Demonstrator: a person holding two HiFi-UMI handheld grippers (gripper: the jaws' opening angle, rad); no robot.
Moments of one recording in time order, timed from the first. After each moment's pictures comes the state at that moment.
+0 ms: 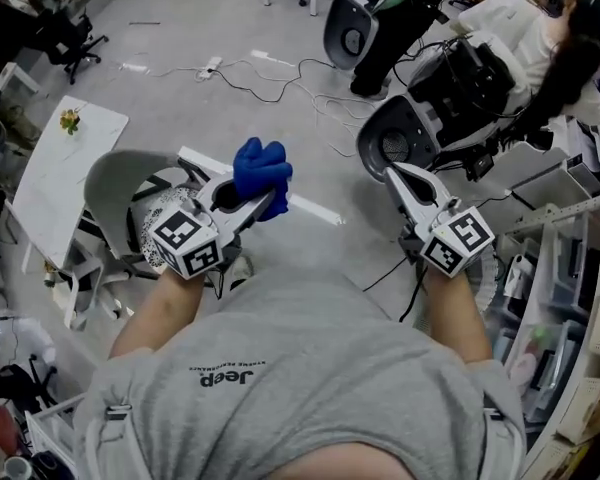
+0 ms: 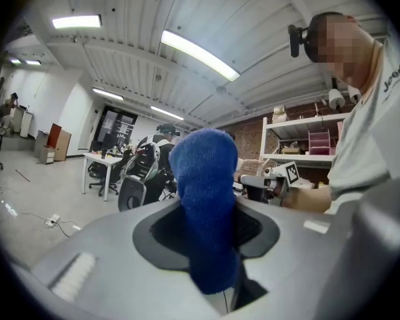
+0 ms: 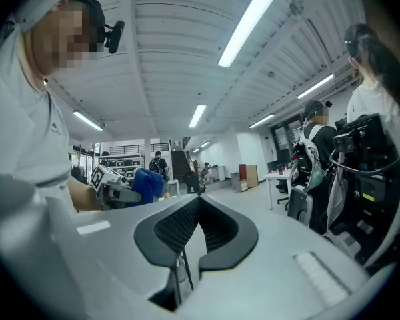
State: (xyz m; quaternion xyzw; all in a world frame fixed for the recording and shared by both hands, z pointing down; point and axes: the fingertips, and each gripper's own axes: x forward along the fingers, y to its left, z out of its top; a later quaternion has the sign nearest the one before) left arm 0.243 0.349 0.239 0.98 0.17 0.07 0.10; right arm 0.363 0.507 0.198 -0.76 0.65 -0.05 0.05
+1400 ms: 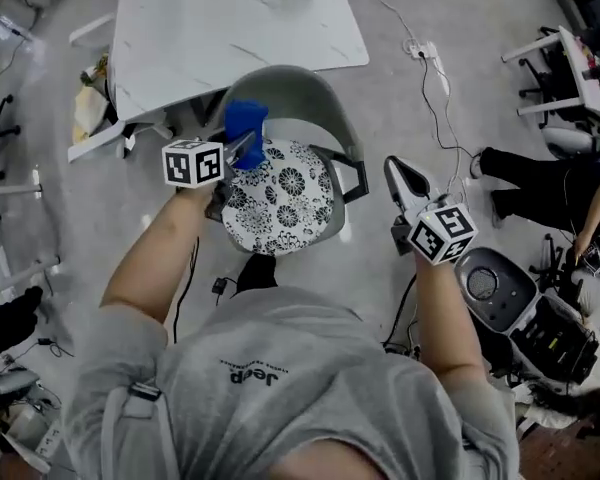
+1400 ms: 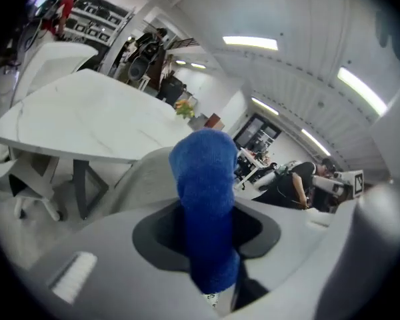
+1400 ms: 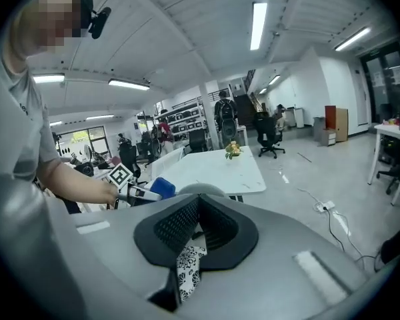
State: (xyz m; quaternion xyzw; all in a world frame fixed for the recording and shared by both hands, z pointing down) left arm -0.117 -0.228 0.549 0.84 -0.35 0.13 0.40; right arm 0.139 -0.143 0.393 -0.48 0.85 -0.20 -0.12
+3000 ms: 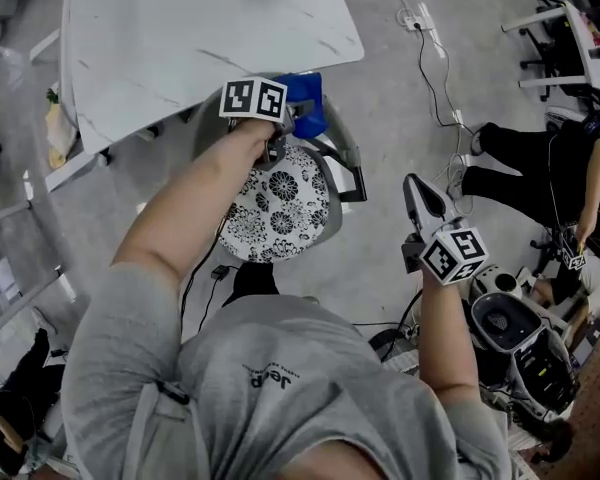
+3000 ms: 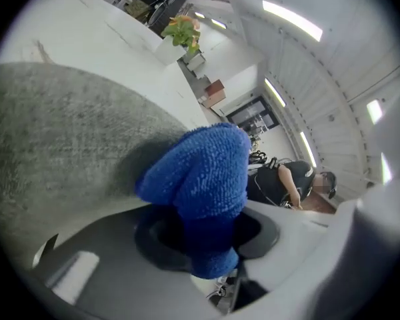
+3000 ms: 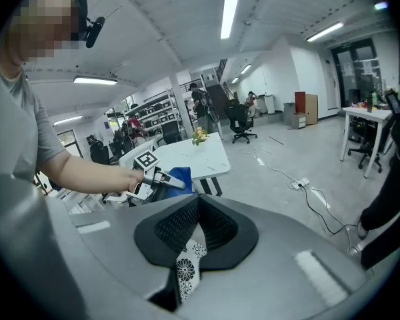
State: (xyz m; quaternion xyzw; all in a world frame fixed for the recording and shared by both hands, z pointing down) left arm 0.060 -0.329 0.619 0.78 -0.22 0.19 0.56; right arm 0.210 -0.166 0.451 -0.56 0.77 -0.27 -0.14
